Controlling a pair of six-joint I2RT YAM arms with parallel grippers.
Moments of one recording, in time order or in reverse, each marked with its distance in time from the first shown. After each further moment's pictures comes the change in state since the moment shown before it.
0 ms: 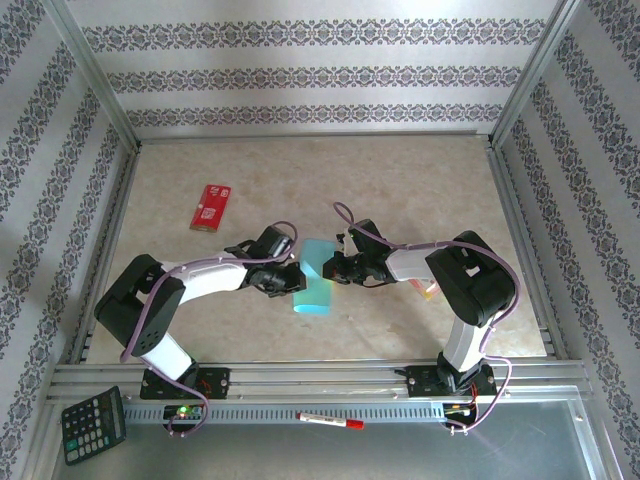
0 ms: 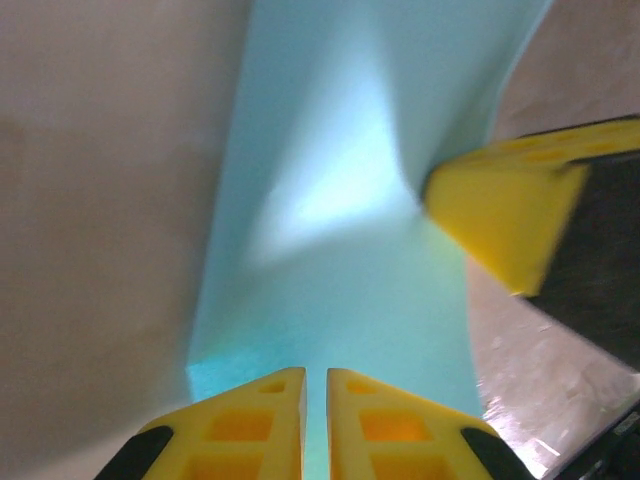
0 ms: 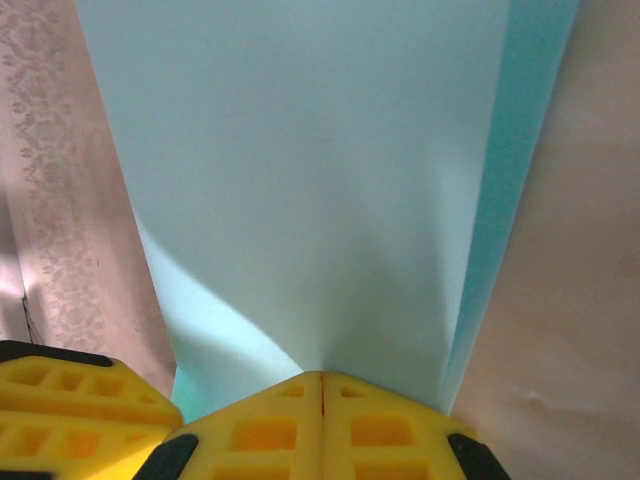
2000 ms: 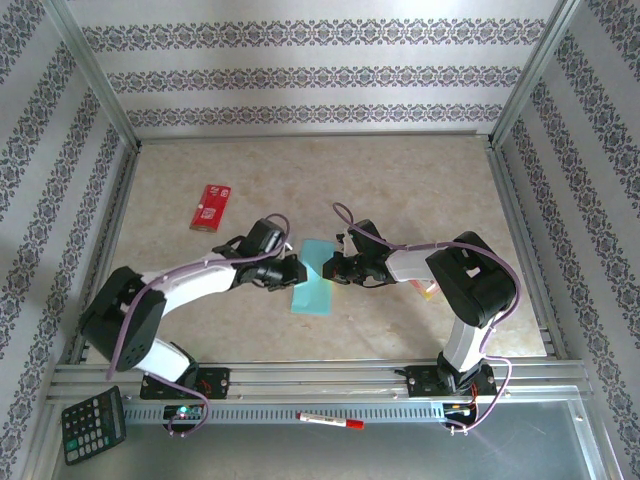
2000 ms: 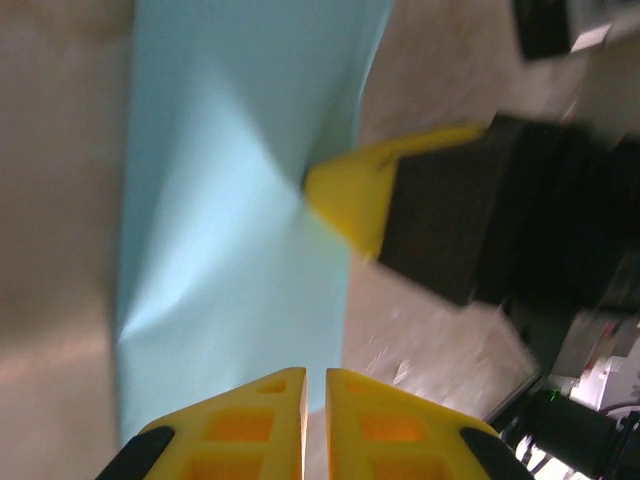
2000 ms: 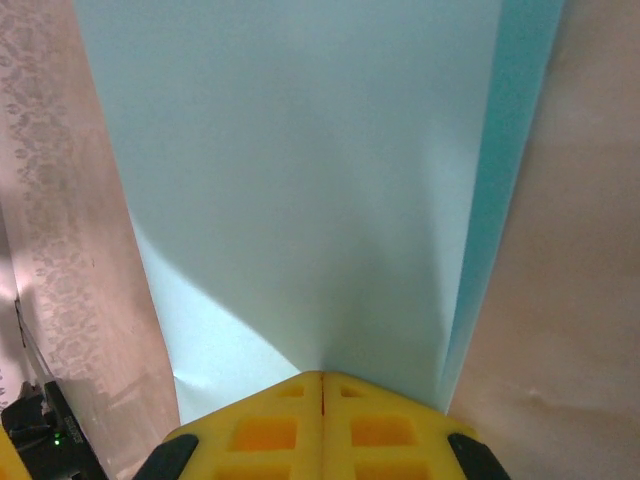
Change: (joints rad) left arm 0.040 -0.079 0.029 0.026 0.082 0.006; right arm 0.000 -0.007 -0.003 -0.003 0.018 -0.003
